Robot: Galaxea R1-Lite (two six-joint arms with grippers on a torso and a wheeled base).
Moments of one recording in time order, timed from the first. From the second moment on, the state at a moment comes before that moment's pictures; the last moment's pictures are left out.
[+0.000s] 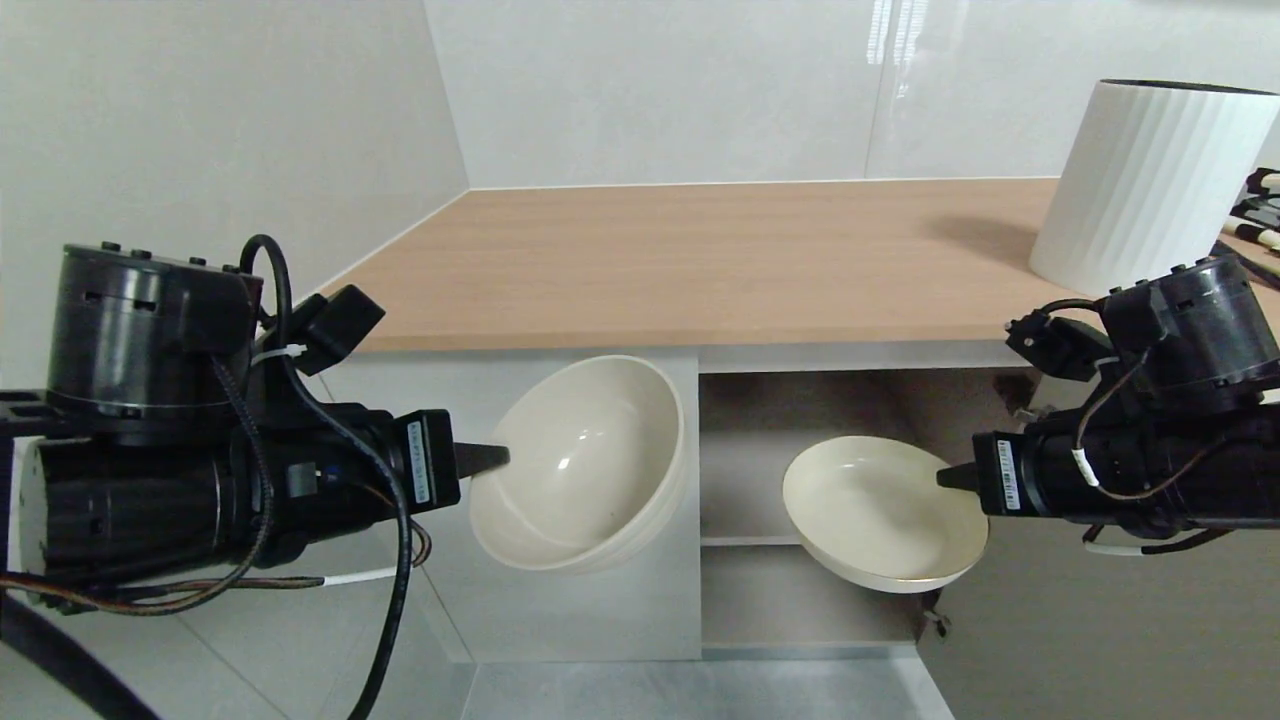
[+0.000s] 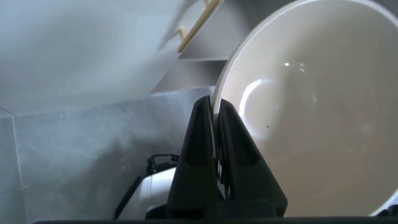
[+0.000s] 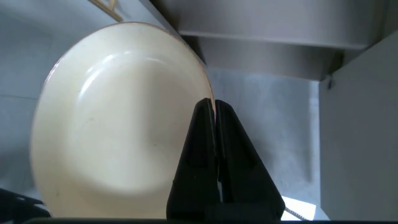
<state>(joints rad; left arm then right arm) -0.46 1.42 -0.88 -0.04 -0.10 -0.49 0.46 1.53 -0.97 0.12 -0.02 0.35</state>
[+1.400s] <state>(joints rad) -0.46 1.44 -0.88 -0.04 -0.10 -0.49 0.42 1.90 -0.97 -0.22 -0.07 0.33</state>
